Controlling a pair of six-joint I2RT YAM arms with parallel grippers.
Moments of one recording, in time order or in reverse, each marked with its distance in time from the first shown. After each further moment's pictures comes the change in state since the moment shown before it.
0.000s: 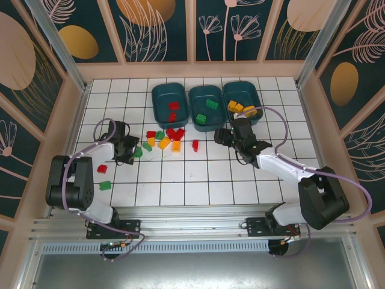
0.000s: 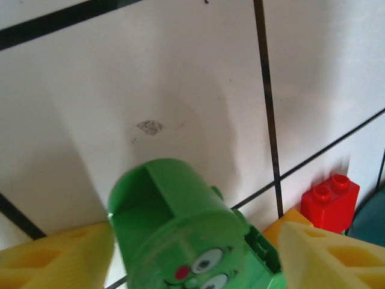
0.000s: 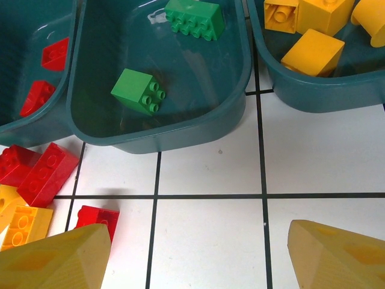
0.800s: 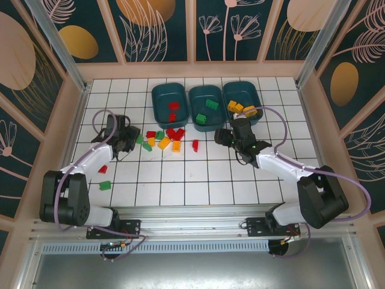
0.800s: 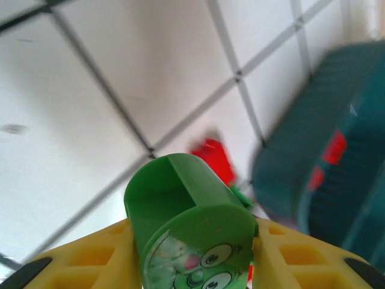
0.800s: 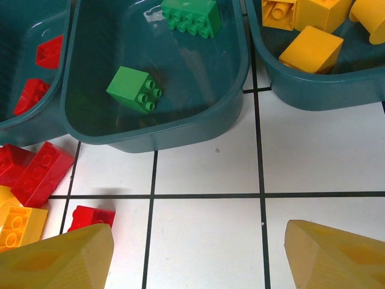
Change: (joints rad) left arm -0.085 -0.163 0.065 0.029 -0.067 0.130; right arm 0.000 0.011 -0.002 0.004 0.007 0.000
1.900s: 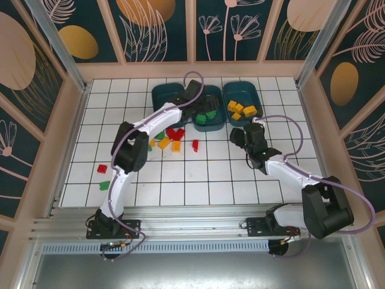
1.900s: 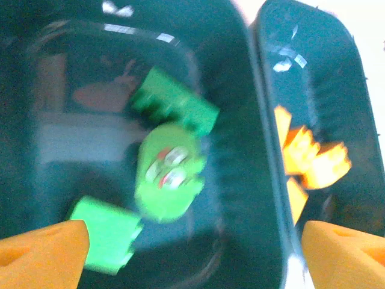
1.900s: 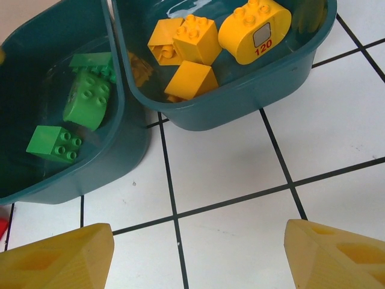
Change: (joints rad) left arm -0.463 0.830 1.066 -0.148 -0.060 0.504; right arm -0.122 -0.099 -0.142 0.086 0.103 0.087
